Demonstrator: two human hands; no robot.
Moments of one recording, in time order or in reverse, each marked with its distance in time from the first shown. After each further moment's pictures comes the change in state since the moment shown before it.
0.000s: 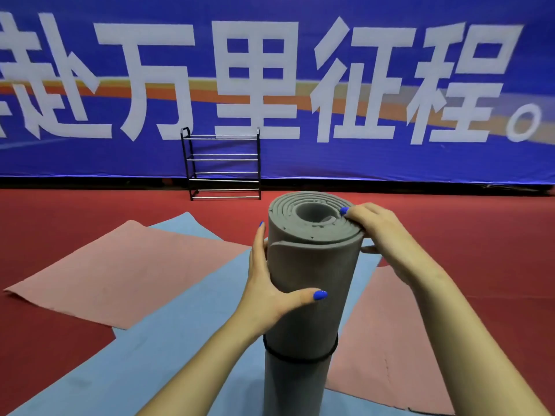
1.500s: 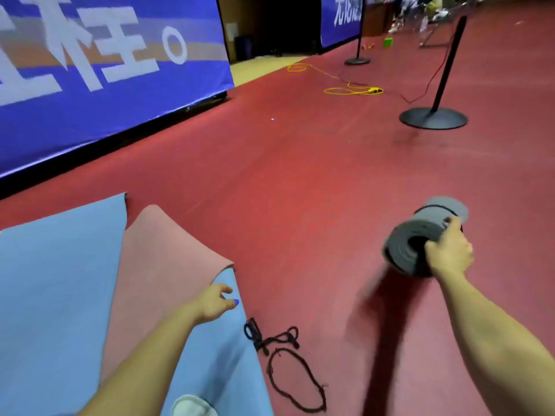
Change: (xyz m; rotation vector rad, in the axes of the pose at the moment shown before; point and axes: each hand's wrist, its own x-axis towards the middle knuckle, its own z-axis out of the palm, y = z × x) left_hand -0.132 -0.008 0.358 0.804 -1.337 -0.173; right_hand -0.513 0.303 -0.323 -0.577 1.379 1.094
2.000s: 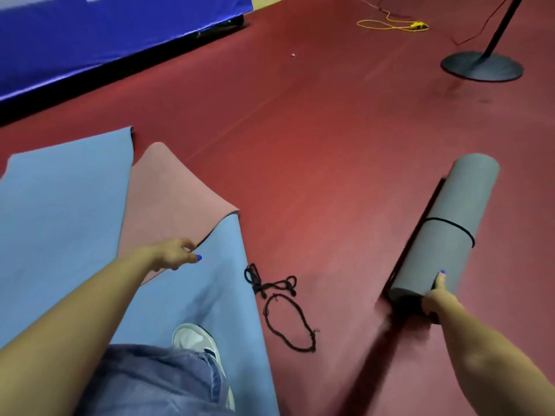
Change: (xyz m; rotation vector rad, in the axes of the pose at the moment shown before) left_hand -0.004 -0.064 -0.028 0.057 -0.083 -0.237; right_hand 0.003 0.188 0.131 -0.360 -0.667 0.158
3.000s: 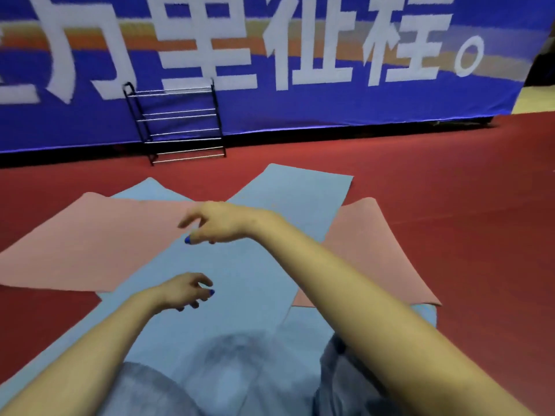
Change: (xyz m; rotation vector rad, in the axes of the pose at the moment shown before) left_hand -0.206 -0.362 0.017 -0.665 0.408 -0.333; right_hand -0.682 -0.533 0.148 -0.559 -0.886 -1.836
